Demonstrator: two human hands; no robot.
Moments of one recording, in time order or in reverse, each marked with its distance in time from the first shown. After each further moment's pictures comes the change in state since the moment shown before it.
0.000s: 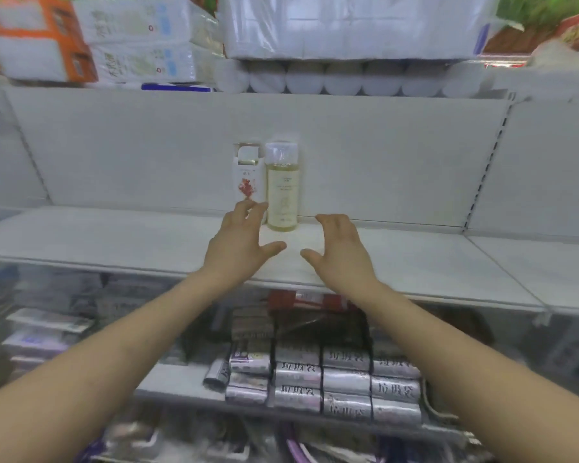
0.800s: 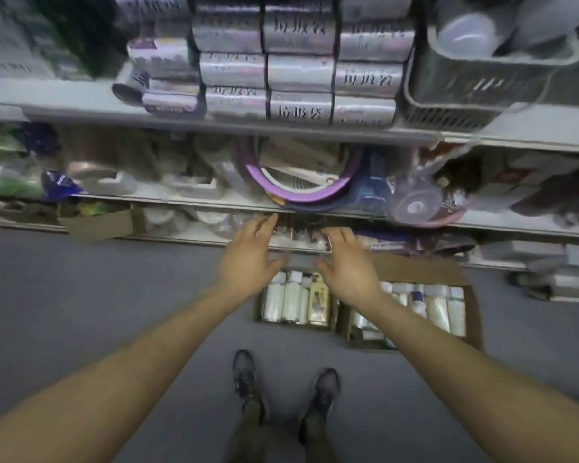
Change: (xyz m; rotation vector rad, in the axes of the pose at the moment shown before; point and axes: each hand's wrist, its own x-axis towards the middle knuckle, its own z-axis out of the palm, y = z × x) left_hand -0.432 0.029 0.325 -0.083 -0.655 -0.210; right_hand -0.492 0.190 0.146 0.154 -0.652 0.347
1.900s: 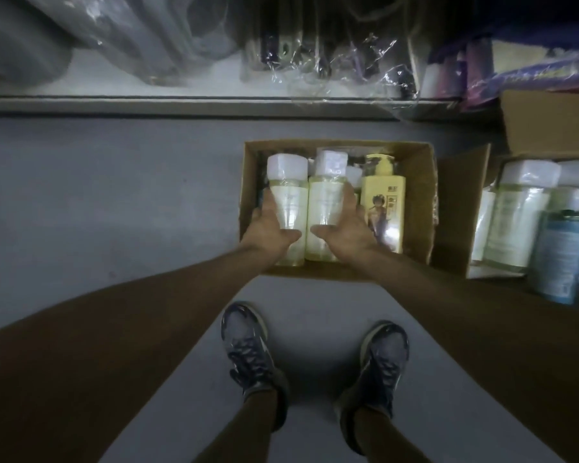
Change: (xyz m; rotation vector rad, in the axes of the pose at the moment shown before) left_hand 0.094 -0.326 0.560 -0.364 -0.435 -0.487; right_hand 0.109 0.291 0.569 0.284 -0.317 0.654
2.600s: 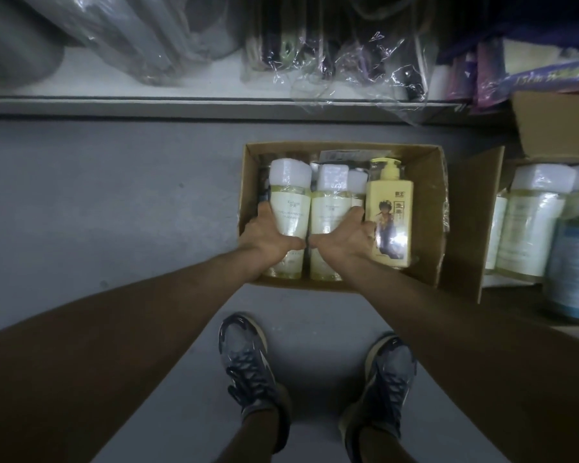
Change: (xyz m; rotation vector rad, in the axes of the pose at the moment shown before) left_hand 0.018 -0.005 0.000 -0.002 -0.012 -0.092; right_hand 0.018 -0.011 0.036 -0.119 0.147 0.310
